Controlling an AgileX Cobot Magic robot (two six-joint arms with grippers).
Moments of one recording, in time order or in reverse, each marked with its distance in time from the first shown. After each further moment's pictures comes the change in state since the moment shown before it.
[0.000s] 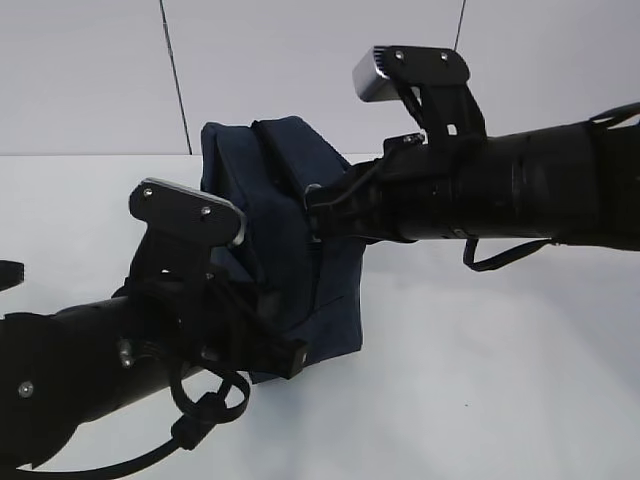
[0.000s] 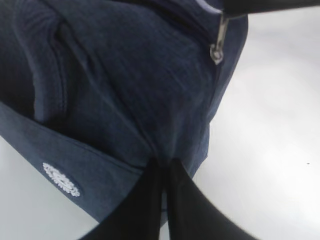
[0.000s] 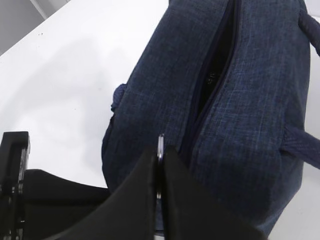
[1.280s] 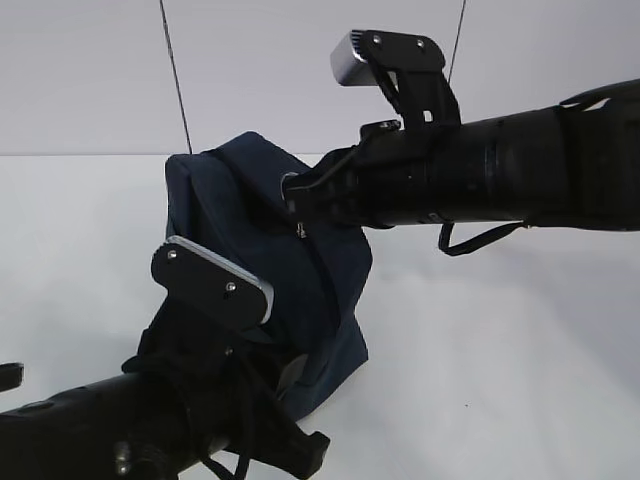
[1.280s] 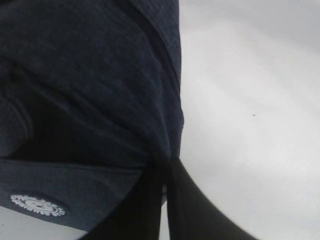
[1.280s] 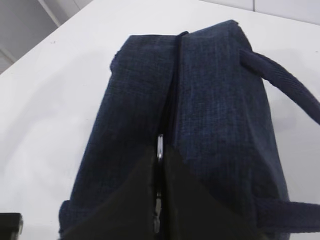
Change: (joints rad) left arm -0.173 0.000 0.070 -0.034 -0.037 0.000; right arm 0.000 0.047 -0.063 -0.003 0.033 0.012
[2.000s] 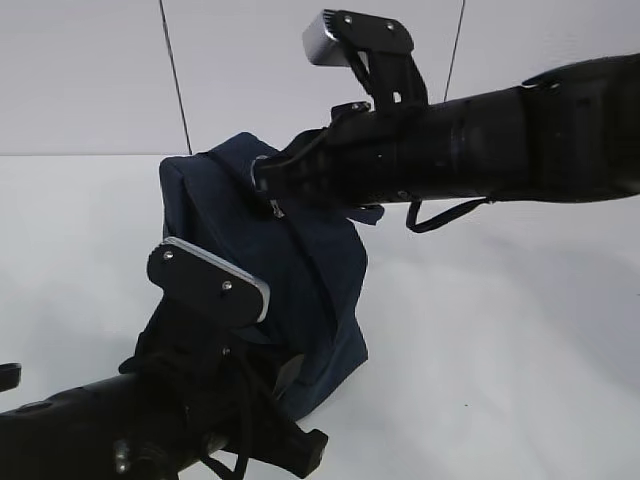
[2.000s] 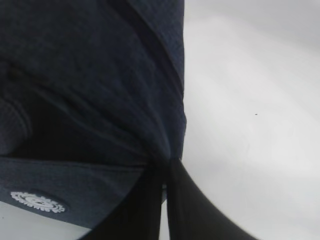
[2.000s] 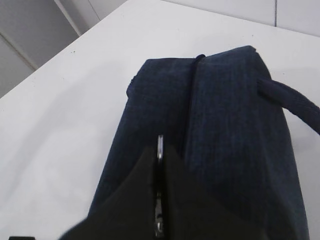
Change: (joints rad) left arm 0.000 -0.002 0.001 -0.025 0.000 0.000; right arm 0.000 0.059 -0.083 -0.008 0.066 0.000
